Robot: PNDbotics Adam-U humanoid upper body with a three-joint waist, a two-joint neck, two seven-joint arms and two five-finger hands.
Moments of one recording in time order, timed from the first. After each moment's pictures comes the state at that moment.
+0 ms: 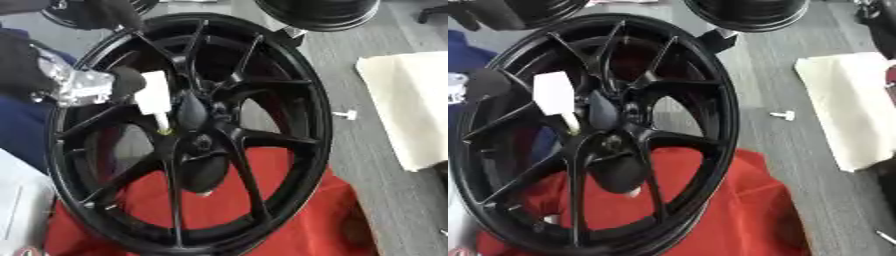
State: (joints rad) left arm -1.14 0.83 -0.58 -1.99 -0.08 0.57 -0.66; right arm -0.25 -0.81 -0.20 -1.96 -0.33 -0.18 -0.02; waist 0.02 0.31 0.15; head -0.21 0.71
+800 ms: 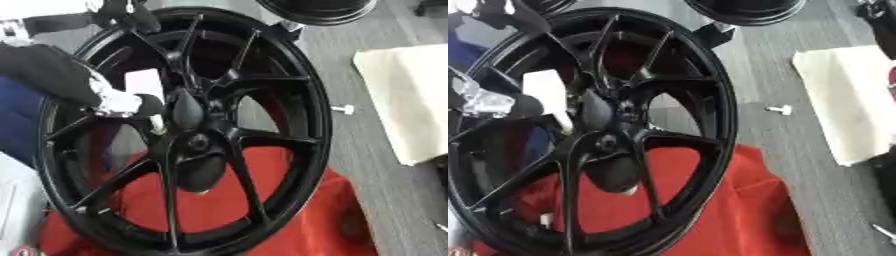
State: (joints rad) left arm -1.14 0.76 -0.62 -1.88 -0.25 0.53 -0.70; right arm -0.26 -0.80 -0.20 -1.96 -0.33 -0.17 -0.01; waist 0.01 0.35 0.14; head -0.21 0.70
